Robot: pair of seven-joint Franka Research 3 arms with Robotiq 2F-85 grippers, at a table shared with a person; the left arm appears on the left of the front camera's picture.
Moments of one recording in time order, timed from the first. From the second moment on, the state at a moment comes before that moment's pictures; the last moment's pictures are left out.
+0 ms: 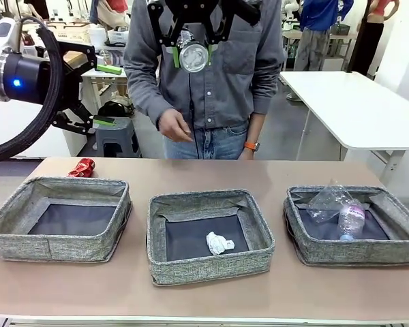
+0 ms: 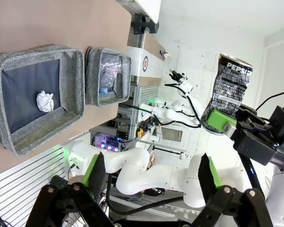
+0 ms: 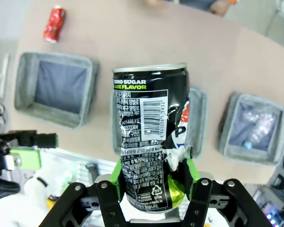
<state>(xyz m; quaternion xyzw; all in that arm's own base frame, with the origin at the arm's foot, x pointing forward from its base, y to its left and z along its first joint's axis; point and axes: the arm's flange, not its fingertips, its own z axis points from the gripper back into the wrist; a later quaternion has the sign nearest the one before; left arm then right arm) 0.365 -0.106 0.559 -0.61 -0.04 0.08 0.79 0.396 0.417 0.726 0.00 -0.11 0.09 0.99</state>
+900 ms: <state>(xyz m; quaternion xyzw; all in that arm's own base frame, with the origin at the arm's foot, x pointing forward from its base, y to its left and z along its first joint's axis) 0.365 -0.106 0.559 -0.61 -0.04 0.08 0.79 0.396 0.417 0.726 0.00 -0.11 0.09 0.99</state>
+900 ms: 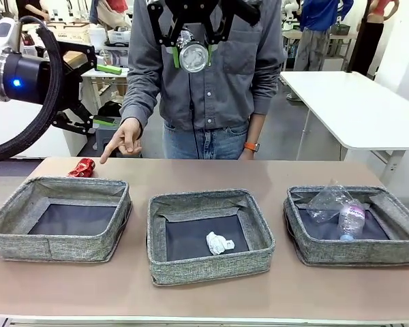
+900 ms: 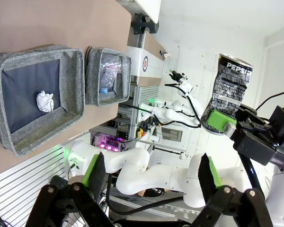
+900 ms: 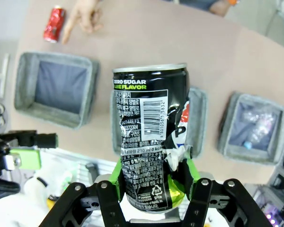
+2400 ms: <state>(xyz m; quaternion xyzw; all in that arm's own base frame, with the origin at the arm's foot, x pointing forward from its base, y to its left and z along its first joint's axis) 0.255 0.090 0.490 -0.47 0.03 0.13 0.87 0.455 0.563 0.532 0.09 -0.01 0.42 0.90</state>
